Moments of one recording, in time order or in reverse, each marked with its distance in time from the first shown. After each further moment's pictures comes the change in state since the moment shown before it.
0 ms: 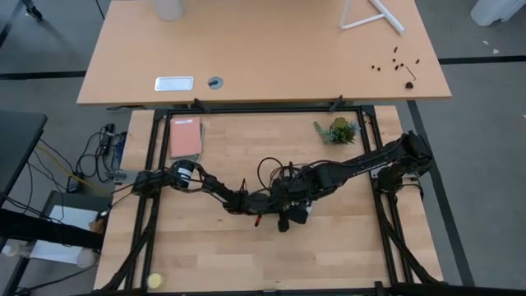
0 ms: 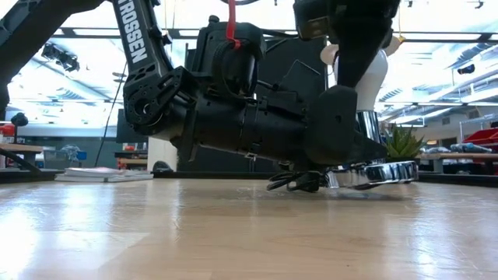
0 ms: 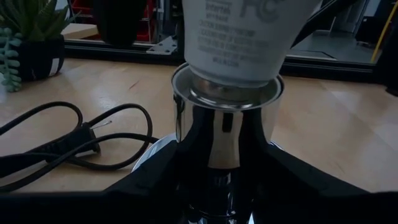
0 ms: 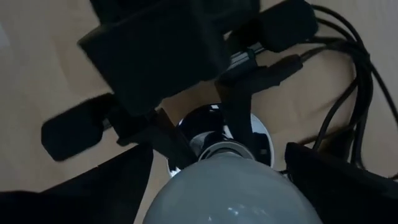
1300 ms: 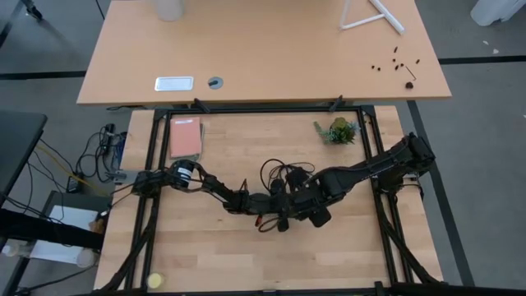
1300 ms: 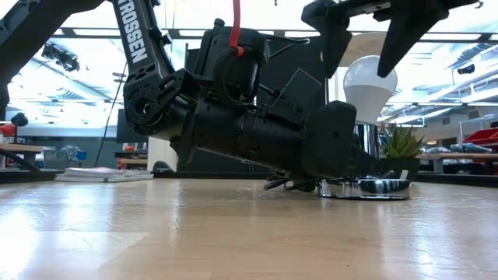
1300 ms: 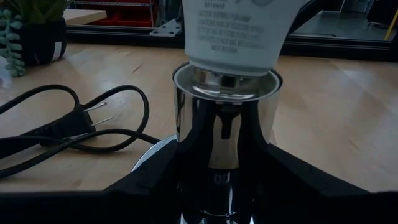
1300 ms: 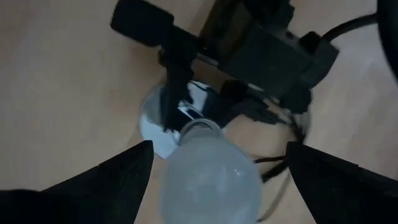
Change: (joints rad) left arm 0.002 0.000 -0.003 -0.068 -0.010 0.000; right arm 0.090 -0.007 0.116 -0.157 0.119 -0.820
